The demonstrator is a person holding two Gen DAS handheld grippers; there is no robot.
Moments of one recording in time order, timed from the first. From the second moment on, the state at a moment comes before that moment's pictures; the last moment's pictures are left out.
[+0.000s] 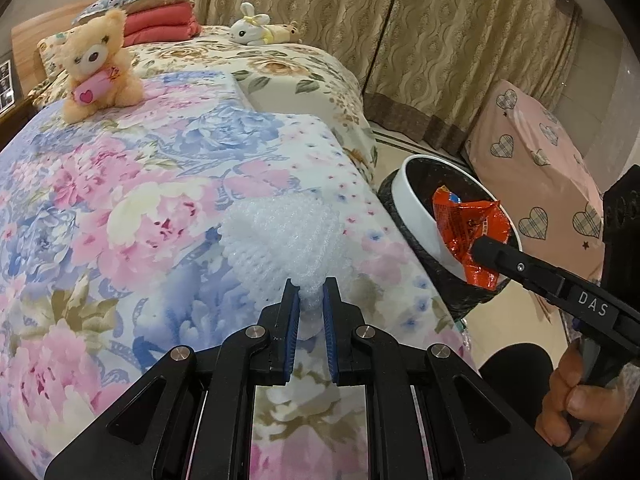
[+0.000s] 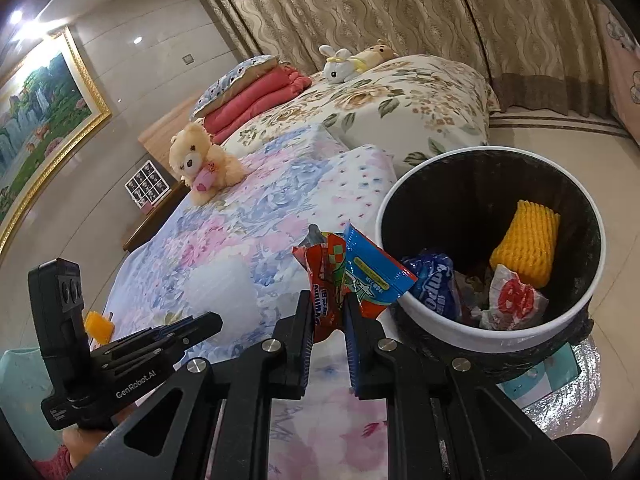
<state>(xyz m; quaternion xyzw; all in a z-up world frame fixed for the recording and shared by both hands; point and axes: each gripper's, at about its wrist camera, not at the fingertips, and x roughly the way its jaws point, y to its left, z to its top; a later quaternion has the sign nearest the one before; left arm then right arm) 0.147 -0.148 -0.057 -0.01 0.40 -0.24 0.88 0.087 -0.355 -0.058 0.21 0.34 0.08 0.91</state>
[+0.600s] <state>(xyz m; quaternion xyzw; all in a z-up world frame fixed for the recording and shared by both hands) 0.143 -0.195 -0.043 0.01 0.39 -0.29 0.87 0.079 -0.401 -0.056 0.23 0.33 0.04 0.92</state>
